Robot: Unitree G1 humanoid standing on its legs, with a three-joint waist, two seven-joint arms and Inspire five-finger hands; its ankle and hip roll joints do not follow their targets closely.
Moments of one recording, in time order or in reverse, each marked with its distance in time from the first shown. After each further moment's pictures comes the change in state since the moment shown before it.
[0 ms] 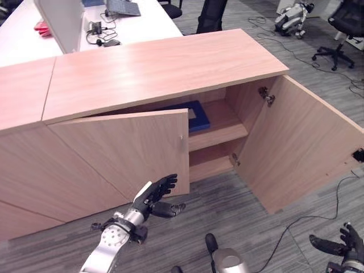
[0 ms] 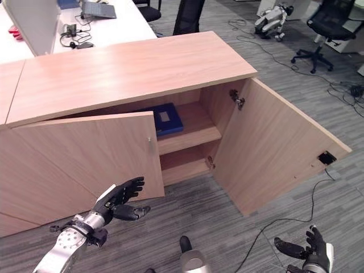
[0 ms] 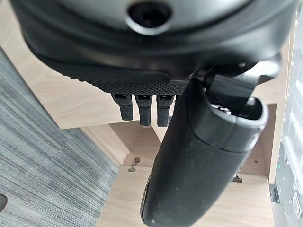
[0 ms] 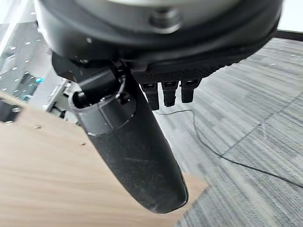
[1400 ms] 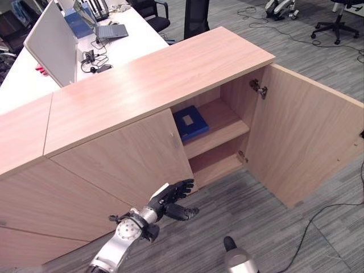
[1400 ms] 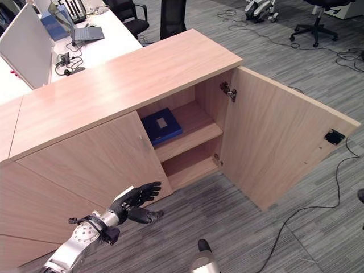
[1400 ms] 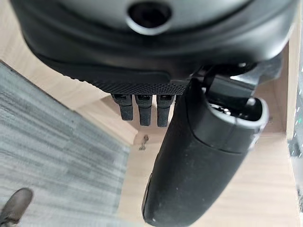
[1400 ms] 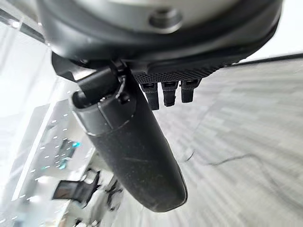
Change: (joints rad) left arm -0.103 0.018 -0.171 0.075 -0.041 0.001 -0.040; right arm -0.388 -0.656 0.084 0.414 0.322 -0.062 -0.135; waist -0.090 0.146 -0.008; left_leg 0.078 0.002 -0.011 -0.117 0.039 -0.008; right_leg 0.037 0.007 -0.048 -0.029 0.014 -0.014
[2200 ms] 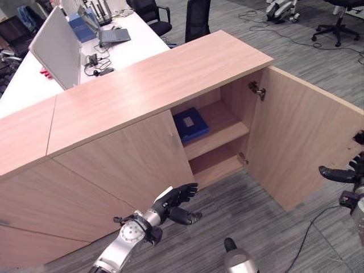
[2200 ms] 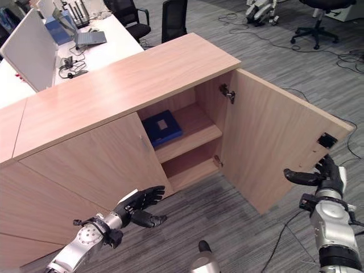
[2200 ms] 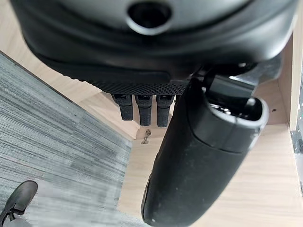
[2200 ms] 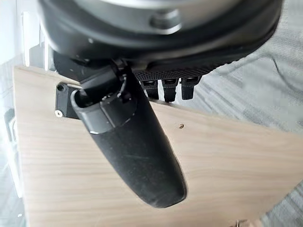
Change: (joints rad) left arm -0.010 -0.020 -0.029 0.020 -0.002 0.000 -0.002; right arm -0.040 0.150 0.302 -0.225 0.173 -0.001 0.052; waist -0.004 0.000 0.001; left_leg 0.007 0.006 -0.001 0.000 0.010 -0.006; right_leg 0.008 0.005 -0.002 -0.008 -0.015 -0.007
